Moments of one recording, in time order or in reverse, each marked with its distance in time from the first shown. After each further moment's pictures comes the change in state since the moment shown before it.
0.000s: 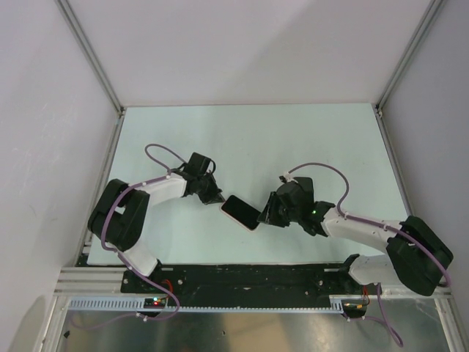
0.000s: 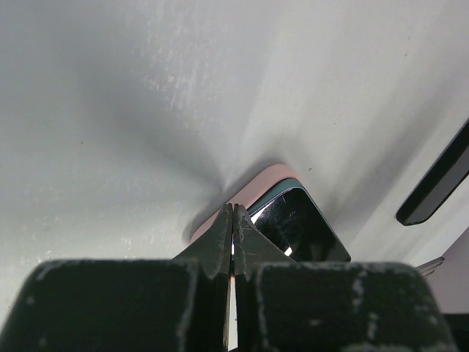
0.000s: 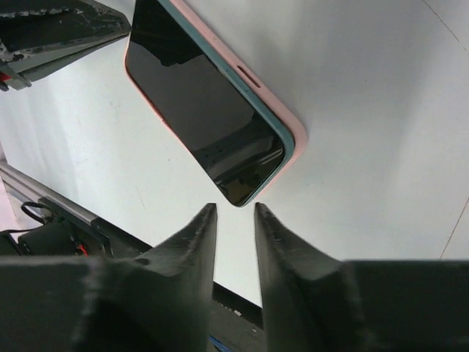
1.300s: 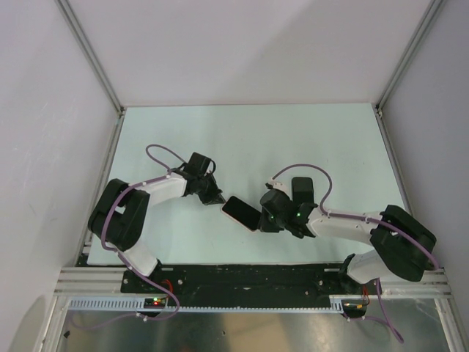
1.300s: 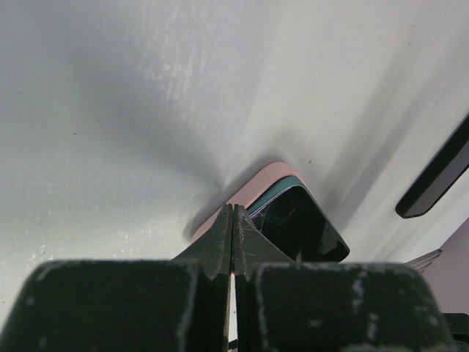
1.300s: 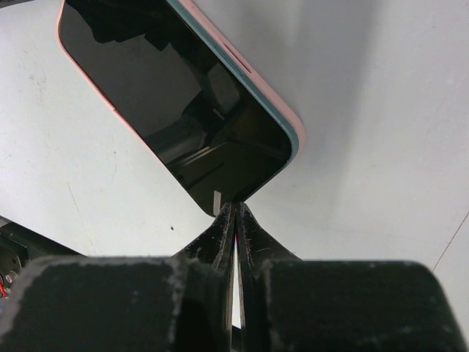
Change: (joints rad) left arm 0.001 0.003 0.005 -0.018 0.024 0.001; right arm 0.146 0.121 0.082 -0.090 0.177 -0.085
